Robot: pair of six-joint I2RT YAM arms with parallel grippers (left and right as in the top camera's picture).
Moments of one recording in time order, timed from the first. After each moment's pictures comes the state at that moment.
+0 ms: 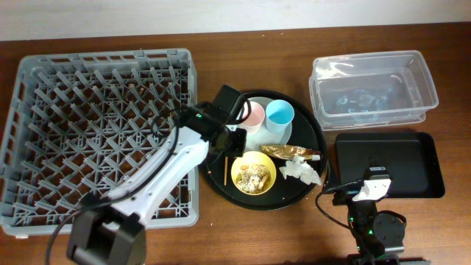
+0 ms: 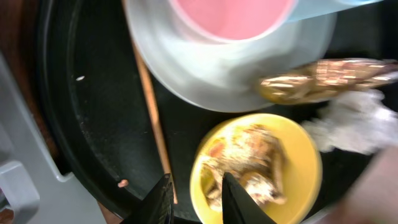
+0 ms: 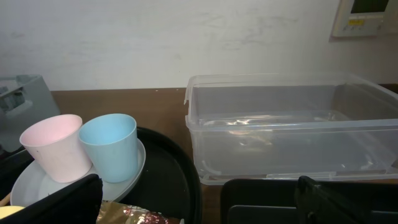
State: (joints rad) left arm -0.58 1.74 1.36 -0.87 0.05 -0.35; right arm 0.04 0.01 0.01 -0.08 0.00 0.04
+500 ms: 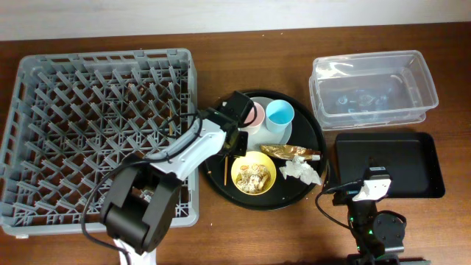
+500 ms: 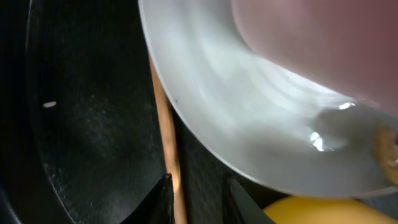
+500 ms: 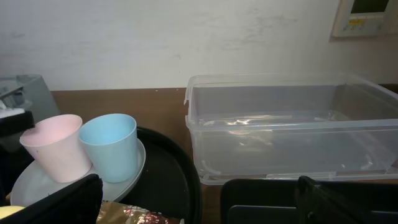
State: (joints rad) left arm -0.58 1.98 1.36 -0.74 -0.03 -0.40; right arm 0.04 0.01 0.01 -0.08 0.00 0.04
